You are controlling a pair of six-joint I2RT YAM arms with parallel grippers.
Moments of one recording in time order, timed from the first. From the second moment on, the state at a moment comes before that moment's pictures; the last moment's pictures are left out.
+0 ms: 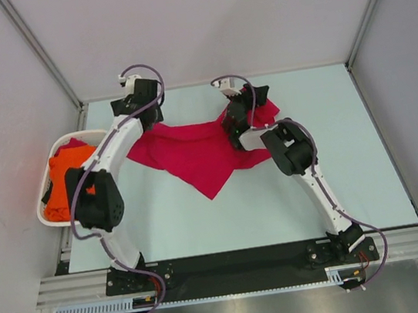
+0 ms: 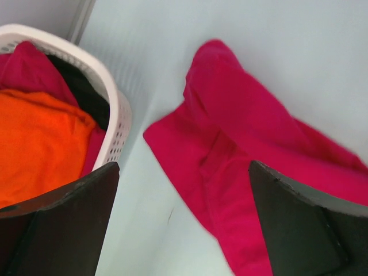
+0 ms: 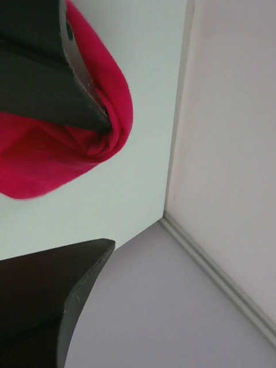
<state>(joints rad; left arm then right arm) -0.29 1.89 1.67 -0.64 -0.66 -0.35 0.56 2.53 1.69 1.20 1.08 -0.94</state>
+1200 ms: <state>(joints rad) -0.69 1.81 1.08 -0.37 -0.32 -0.58 0.61 1.91 1.04 1.27 1.31 -0.96</state>
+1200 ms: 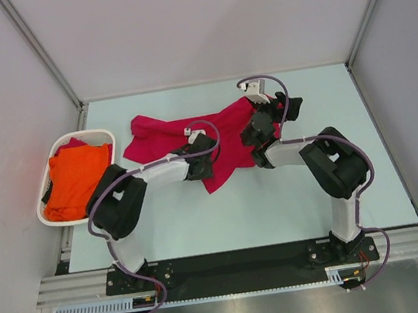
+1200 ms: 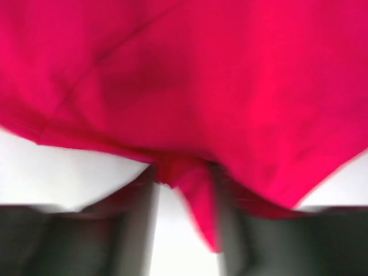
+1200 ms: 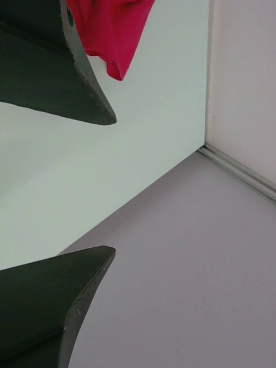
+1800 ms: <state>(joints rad) -0.70 1.62 1.17 -0.53 -0.56 -0.58 0.59 1.93 1.00 1.28 1.34 -0.94</state>
